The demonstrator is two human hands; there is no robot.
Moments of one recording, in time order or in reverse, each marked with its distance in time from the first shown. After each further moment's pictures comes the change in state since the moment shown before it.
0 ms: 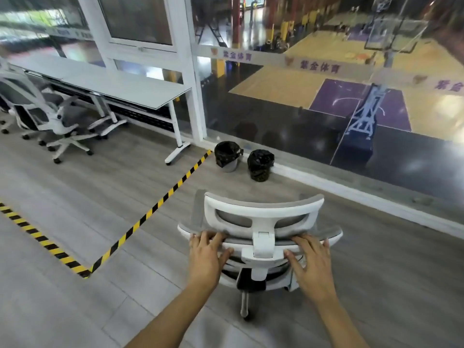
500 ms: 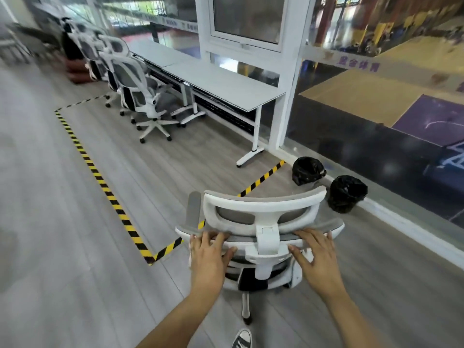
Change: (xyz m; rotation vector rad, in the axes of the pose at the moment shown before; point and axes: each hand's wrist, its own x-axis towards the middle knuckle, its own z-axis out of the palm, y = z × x) left_hand 0.110 -0.299 -0.144 0.086 0.270 -0.284; right_hand 0.200 -0.247 0.263 0.178 -0.210 -0.287
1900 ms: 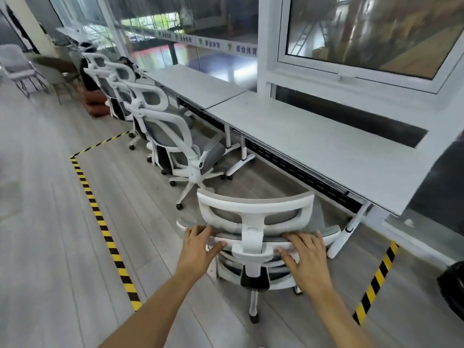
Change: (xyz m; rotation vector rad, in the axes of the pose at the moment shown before) left_hand 0.977 -0.619 -0.015 -0.075 -0.223 -0.041; right_hand 0.910 -0.240 0.626 -0.142 0.079 -0.073
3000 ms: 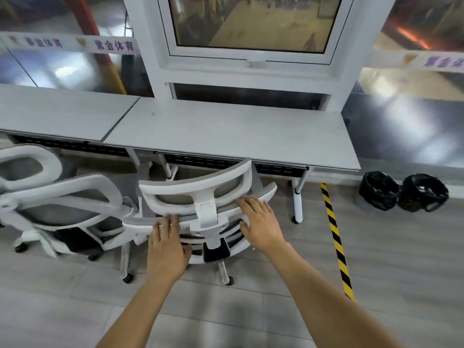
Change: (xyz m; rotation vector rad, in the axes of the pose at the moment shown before) left_hand 0.399 -0.200 -0.088 0.345 -0.318 0.412; right_hand 0.301 -0.161 0.228 -0.225 -0.102 0.456
